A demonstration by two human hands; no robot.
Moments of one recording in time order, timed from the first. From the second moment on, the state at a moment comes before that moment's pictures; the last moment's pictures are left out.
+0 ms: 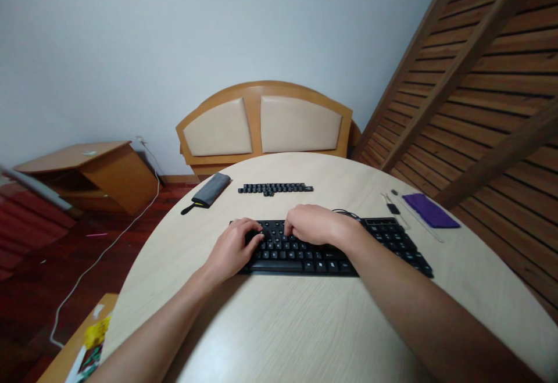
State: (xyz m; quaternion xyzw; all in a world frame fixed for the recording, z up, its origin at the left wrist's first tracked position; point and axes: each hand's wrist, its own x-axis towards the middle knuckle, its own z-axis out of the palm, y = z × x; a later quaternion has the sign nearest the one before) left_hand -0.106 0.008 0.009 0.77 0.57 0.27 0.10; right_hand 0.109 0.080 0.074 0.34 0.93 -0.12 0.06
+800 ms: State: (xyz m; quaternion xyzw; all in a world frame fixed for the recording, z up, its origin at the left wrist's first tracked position) left_hand -0.113 0.008 0.011 0.77 0.56 0.27 0.16; right_hand 0.090 0.074 0.062 0.27 0.95 -0.14 -0.03
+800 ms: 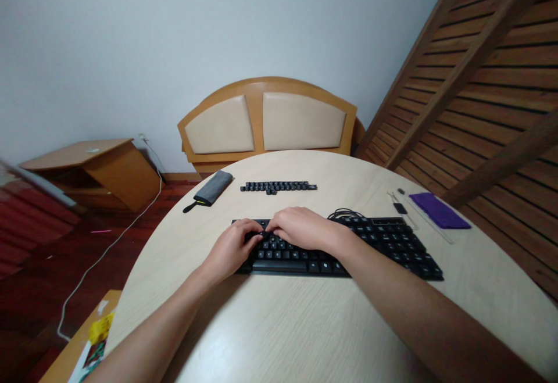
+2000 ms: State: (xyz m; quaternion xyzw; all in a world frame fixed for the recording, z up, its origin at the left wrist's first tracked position) left_hand -0.111 0.005 0.015 0.79 0.56 0.23 0.11; right_hand 0.091 0.069 0.065 0.26 0.96 -0.13 0.00
